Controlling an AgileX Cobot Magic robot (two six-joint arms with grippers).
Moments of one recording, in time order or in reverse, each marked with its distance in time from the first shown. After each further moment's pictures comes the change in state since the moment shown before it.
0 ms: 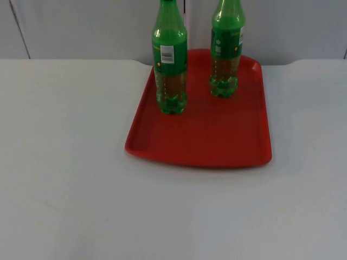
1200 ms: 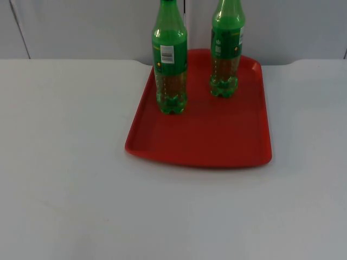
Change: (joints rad) right arm -0.235 0.000 0.000 0.007 0.000 0.004; left arm 0.000 0.000 0.000 0.000 0.000 -0.002
